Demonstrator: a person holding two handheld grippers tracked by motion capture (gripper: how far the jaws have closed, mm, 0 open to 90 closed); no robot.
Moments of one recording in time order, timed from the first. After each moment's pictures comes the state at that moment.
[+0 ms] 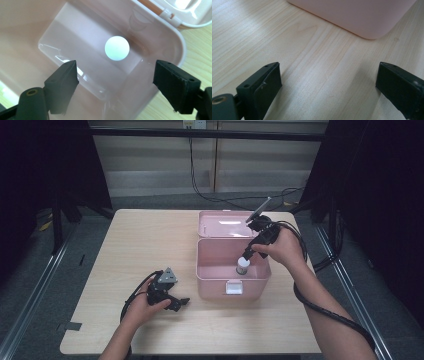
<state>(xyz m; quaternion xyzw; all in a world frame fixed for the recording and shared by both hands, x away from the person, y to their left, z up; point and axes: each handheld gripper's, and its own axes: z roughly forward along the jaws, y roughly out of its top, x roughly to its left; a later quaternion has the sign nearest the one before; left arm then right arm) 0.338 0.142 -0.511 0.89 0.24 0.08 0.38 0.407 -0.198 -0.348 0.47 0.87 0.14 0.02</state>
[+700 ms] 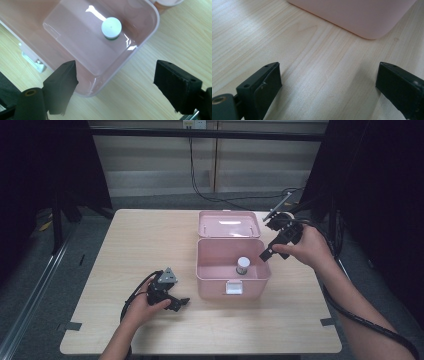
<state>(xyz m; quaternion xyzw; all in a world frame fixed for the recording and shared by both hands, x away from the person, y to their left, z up) 0.338 0.142 -0.511 0.89 0.24 0.09 0.38 0.375 -0.234 -0.312 0.44 0.89 0.14 0.03</state>
